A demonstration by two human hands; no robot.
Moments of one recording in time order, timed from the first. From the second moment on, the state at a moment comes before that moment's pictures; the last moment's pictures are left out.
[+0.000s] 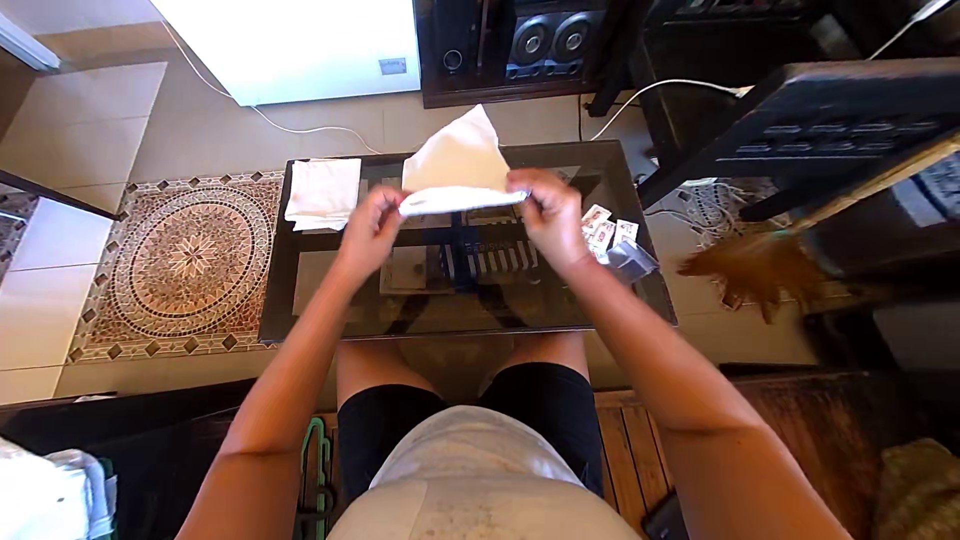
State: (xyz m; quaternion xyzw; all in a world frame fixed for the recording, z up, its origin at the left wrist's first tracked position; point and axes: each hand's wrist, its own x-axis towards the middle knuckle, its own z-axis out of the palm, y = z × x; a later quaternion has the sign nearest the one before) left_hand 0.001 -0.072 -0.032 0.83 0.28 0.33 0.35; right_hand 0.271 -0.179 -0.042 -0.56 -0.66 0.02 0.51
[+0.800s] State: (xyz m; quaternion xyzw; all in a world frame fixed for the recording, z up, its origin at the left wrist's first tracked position) left_hand 0.029 -0.101 -0.147 0.64 0.53 0.33 0.45; right_hand 0.235 -0.179 -0.149 -0.74 -0.51 0.17 0.41
